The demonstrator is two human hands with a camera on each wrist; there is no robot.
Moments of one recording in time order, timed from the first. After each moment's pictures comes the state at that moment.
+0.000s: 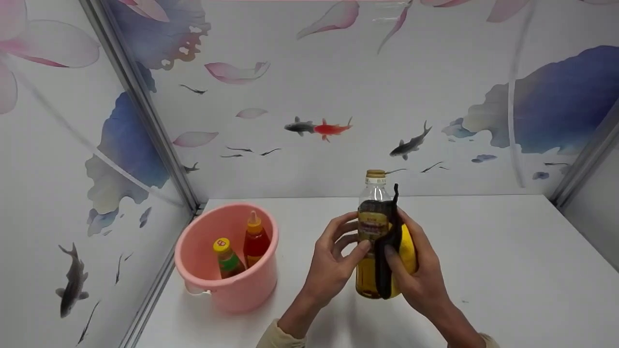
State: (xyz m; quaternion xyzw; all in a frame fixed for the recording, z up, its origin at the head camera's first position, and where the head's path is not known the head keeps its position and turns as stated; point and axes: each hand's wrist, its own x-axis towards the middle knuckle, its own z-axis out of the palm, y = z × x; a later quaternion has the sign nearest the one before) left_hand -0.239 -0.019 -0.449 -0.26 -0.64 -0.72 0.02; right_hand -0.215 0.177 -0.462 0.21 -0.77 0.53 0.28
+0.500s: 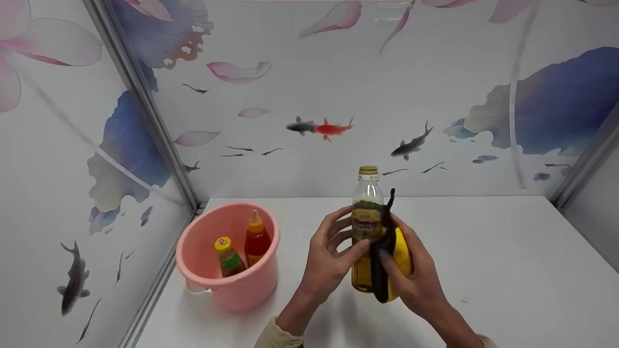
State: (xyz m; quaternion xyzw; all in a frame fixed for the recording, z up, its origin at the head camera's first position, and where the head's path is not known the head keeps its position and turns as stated) left_hand -0.241 -0.025 -0.444 -0.24 -0.64 -0.73 0.05; right_hand -0.216 0.175 -0.470 0.22 -0.79 0.52 0.25
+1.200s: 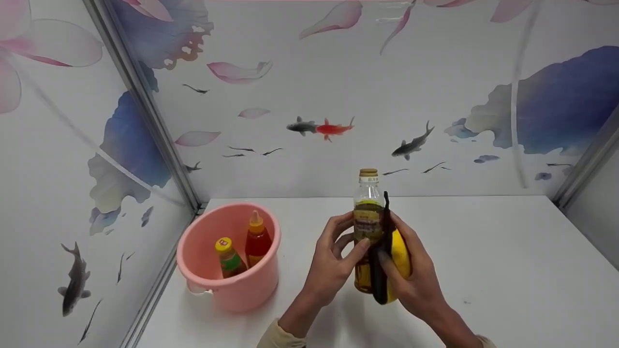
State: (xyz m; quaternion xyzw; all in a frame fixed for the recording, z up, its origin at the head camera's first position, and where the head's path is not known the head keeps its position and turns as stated) left_hand -0.241 -0.021 -0.447 -0.21 -0.65 -0.73 0.00; right_hand -0.219 0.171 -0.475 0.22 -0.79 0.51 0.26
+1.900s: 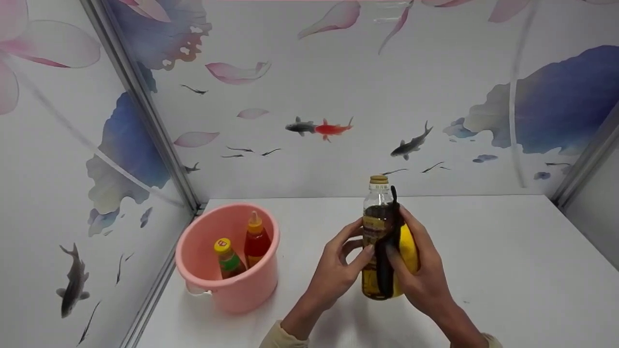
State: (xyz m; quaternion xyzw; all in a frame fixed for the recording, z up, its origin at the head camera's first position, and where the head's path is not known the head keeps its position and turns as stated) left_hand -0.238 -0.016 -0.454 -0.24 -0.67 -0.70 -0.03; right_hand -0.222 0.182 -0.468 0.22 -0.79 0.49 0.30
